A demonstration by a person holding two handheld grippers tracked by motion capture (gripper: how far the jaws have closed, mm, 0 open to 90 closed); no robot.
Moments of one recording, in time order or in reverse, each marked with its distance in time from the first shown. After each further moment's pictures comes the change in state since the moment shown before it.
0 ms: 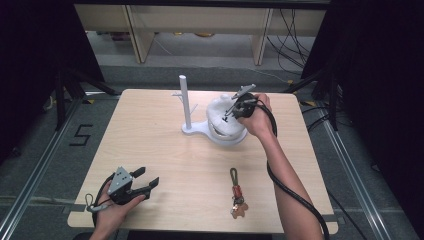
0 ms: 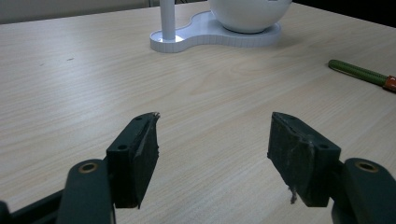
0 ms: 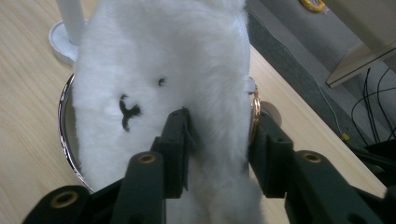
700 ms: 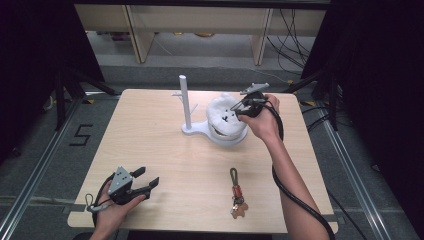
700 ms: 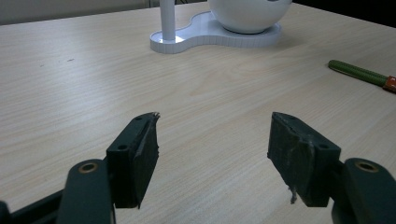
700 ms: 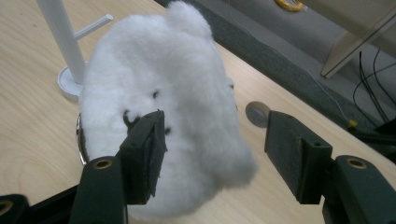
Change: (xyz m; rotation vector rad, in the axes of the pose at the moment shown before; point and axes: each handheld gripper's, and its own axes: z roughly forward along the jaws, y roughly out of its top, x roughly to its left) left arm -0.001 0.001 0.000 -0.001 0.000 0.001; right arm -0.002 -0.009 -0.031 -0.077 -0.025 0.203
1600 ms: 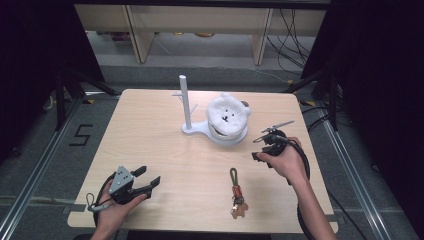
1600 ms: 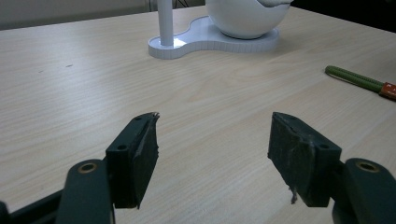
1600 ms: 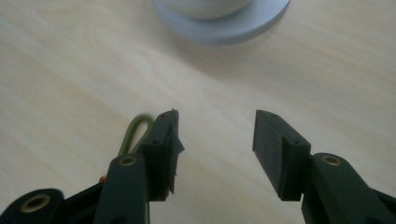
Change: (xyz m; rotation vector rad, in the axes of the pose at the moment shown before) left arm -0.005 0.005 0.000 -0.008 0.002 0.001; right arm 0.020 -0.106 -0.047 0.286 0.180 0.253
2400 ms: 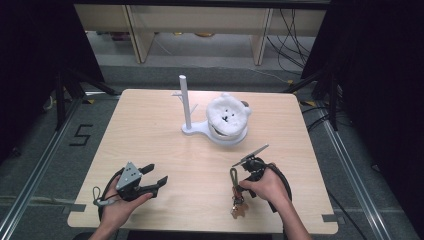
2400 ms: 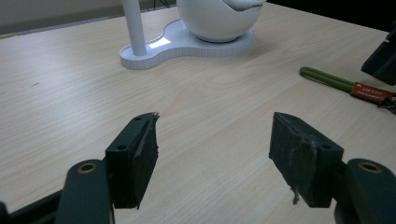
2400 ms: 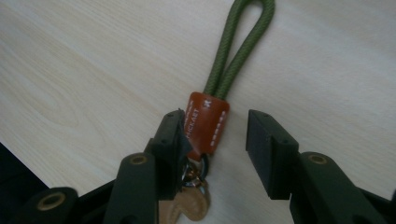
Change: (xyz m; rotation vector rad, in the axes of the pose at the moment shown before) left arm -0.013 0.017 0.009 0.029 -0.076 0.051; right arm 0.054 -0.040 0.048 0.286 0.138 0.057
